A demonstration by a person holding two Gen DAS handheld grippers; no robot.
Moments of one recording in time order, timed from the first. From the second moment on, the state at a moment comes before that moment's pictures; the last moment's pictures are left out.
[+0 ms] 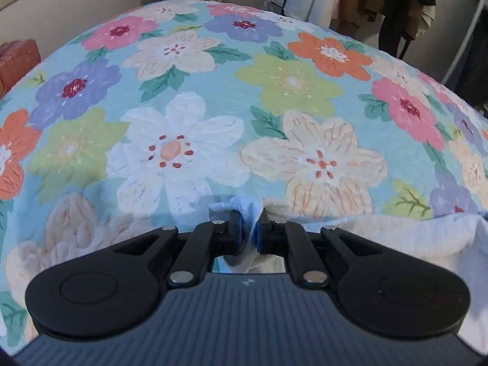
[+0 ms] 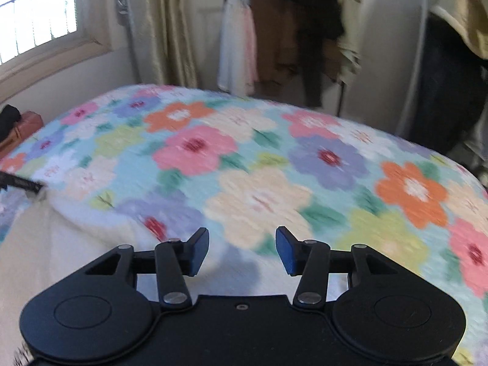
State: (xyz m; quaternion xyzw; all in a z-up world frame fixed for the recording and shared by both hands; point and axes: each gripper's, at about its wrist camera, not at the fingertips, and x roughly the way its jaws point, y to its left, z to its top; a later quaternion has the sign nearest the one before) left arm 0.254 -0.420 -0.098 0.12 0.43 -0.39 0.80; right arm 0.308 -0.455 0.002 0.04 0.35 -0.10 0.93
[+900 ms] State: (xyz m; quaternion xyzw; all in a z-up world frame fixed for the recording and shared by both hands) left arm 0.237 -0.397 -0.086 0.15 0.42 -0.37 0.81; right arm 0.272 -0.573 -0.022 0.23 0.26 -0.20 0.91
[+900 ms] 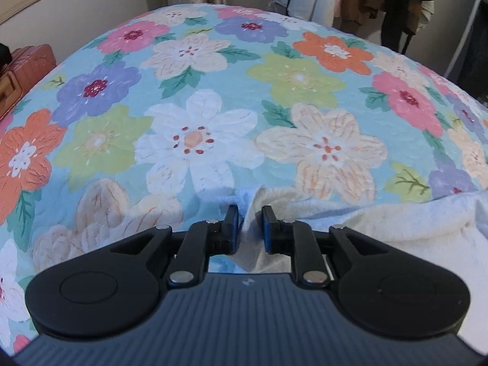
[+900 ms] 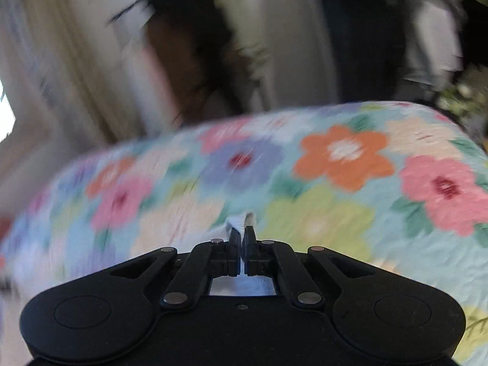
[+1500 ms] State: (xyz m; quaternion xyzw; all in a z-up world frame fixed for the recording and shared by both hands) left arm 0.240 -0.378 -0.068 0.11 0.38 -0.37 0.84; right arm 0.291 -0.575 -0.024 0.22 0.29 -0.22 0.91
